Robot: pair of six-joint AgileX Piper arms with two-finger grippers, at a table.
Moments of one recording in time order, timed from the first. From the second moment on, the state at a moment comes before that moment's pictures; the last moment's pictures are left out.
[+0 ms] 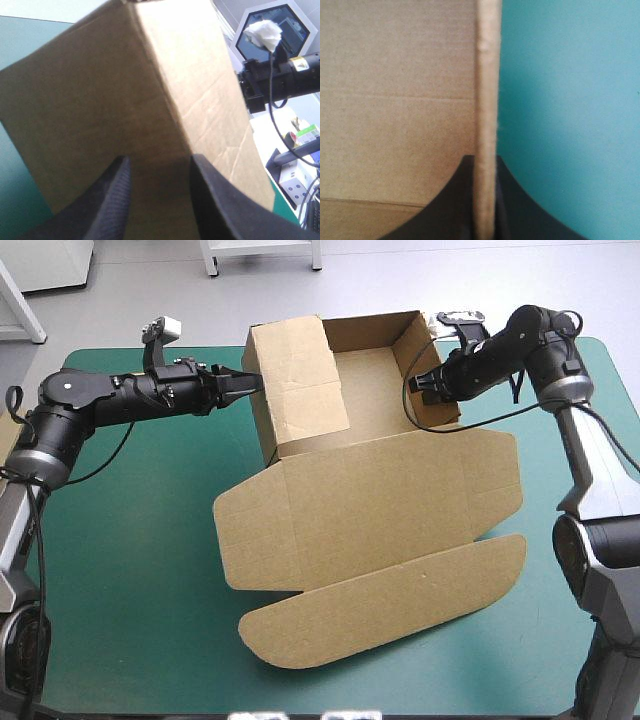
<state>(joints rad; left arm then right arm) -0.02 1.59 -1.48 -1.20 0.99 0.67 0.12 1.98 -2.07 0.41 1.23 -0.22</state>
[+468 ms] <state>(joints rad) -0.03 1.59 -1.48 -1.12 0.98 0.58 0.16 2.00 -2.07 0.36 1.22 -0.19</state>
